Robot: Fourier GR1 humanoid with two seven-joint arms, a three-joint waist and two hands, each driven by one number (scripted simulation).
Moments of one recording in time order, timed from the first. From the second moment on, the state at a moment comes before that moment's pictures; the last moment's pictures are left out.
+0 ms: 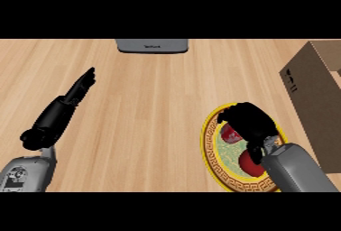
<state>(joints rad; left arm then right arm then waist) -0.20 0.25 0.02 -1.56 -0.13 -0.23 -0.06 -0.35 -0.34 0.40 -1.49 1.13 0.49 0.00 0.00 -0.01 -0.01</state>
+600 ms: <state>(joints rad) -0.22 0.25 0.04 -1.56 -0.12 -0.26 -0.06 -0.38 -0.31 0.33 -1.42 1.20 0.26 -0.13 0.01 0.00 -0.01</state>
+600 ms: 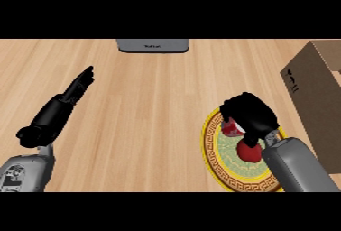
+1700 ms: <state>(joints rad) -0.24 0.23 0.03 -1.54 -0.15 -0.25 -0.07 -0.98 -0.27 -0.18 -0.92 1.28 -0.10 0.54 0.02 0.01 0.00</state>
